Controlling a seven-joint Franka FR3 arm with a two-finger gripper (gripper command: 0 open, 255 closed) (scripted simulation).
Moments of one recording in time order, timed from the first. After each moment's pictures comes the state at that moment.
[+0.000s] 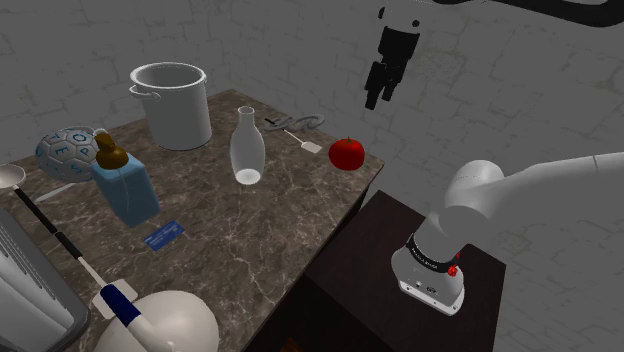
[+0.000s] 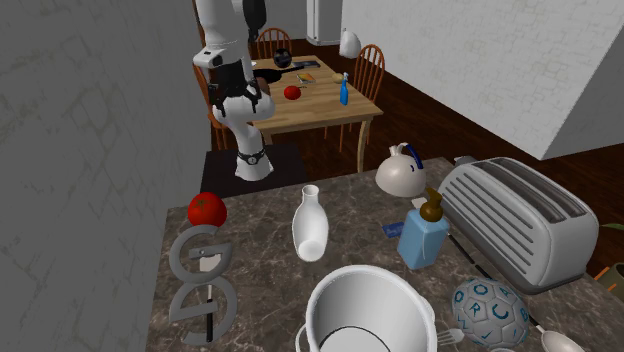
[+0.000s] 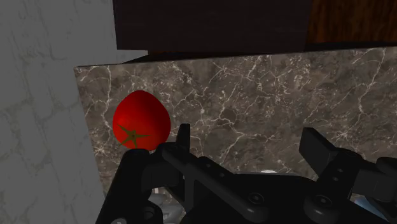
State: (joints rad) arm 0.01 -0.80 -0.04 -2.33 0.02 1.50 -0.02
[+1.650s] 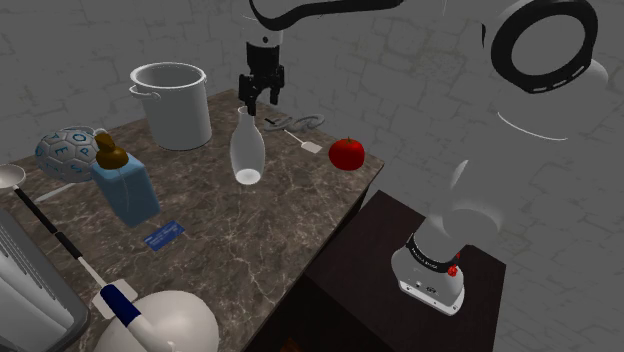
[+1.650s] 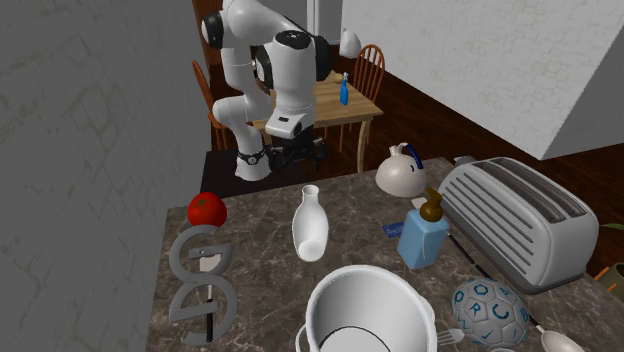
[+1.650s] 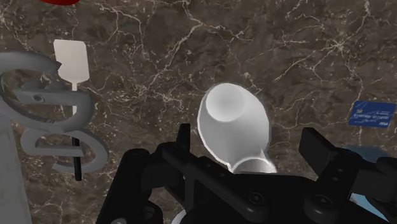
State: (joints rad) arm 0.11 0.03 0.13 -1.79 0.01 1.79 0.10
